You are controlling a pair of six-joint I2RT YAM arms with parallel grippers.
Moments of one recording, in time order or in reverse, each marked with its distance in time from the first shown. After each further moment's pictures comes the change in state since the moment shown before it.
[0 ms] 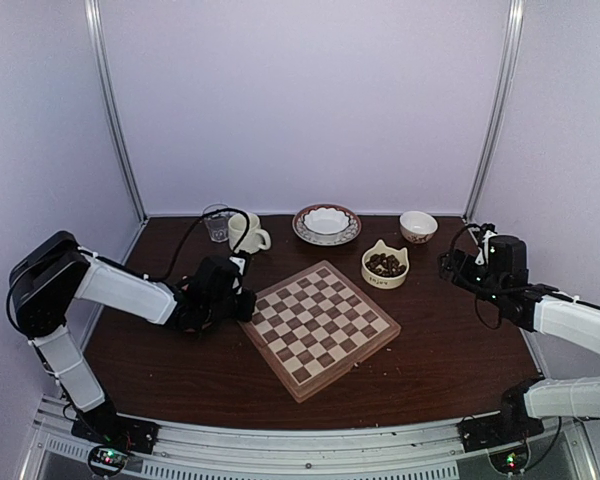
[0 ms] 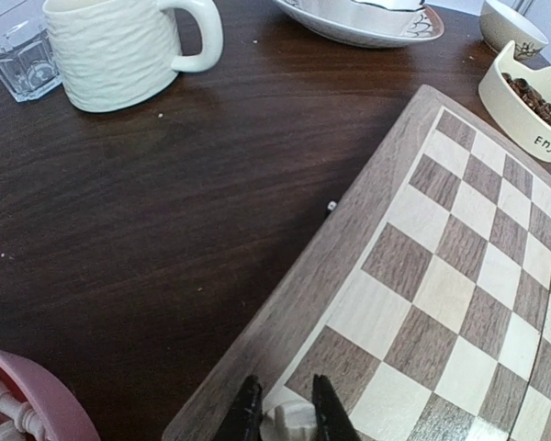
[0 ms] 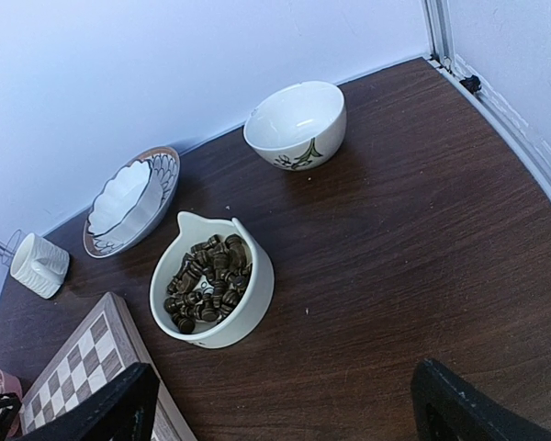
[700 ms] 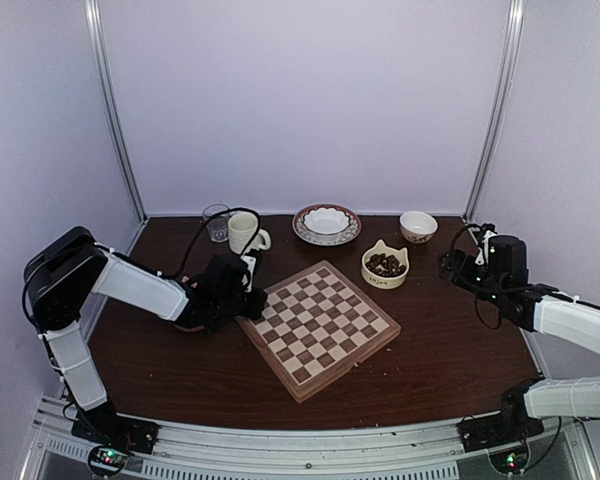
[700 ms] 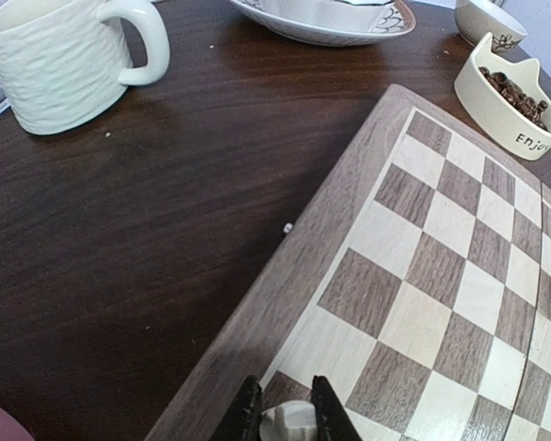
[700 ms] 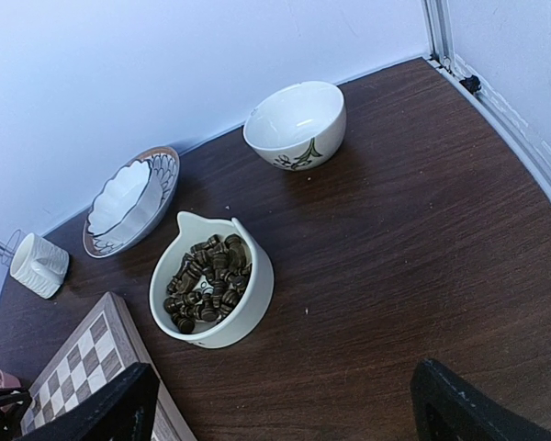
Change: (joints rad) left arm 0.000 0.093 0.066 0.045 0.067 0.024; right arm 0.000 0.000 0.000 0.000 0.001 0.000
